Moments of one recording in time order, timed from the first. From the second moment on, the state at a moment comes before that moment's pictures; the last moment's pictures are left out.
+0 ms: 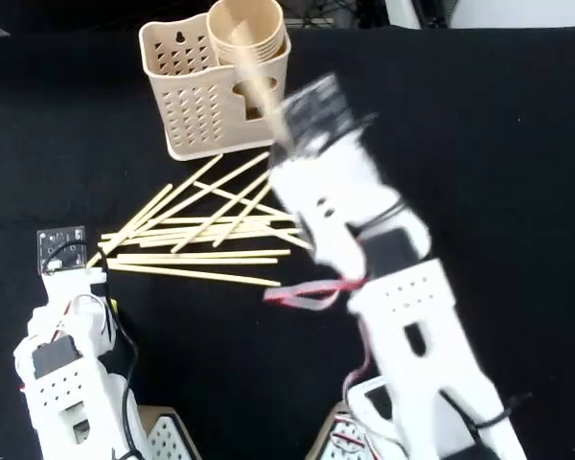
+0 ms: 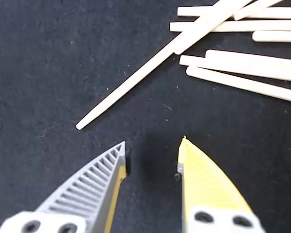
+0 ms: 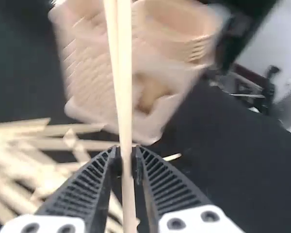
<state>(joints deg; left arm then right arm) -32.4 -73.2 90.2 47.8 -18.8 -22.9 -40.7 41.3 40.2 20.4</state>
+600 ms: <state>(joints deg) -31.1 -73.2 74.6 66.2 -18.1 -38.3 -45.0 70.4 42.2 25.2</state>
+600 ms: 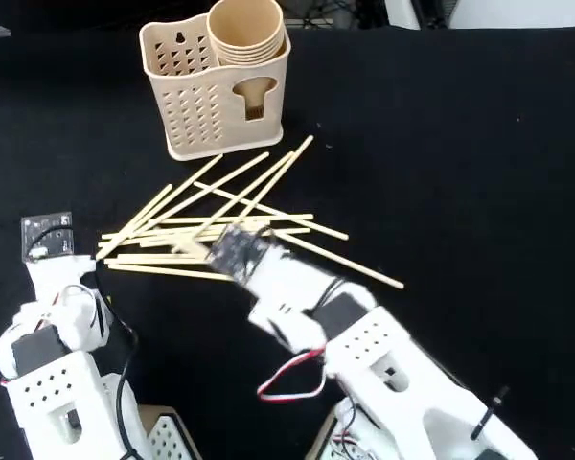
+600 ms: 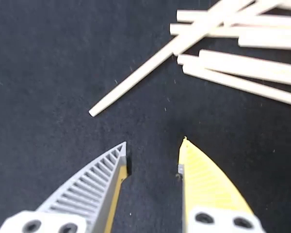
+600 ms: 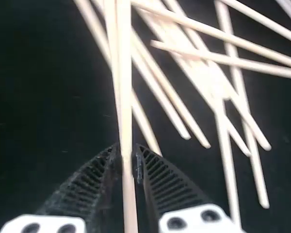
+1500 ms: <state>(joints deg) -1.9 -30.0 40.8 81.7 -42.1 -2.0 -58.1 52.2 69.5 26.4</state>
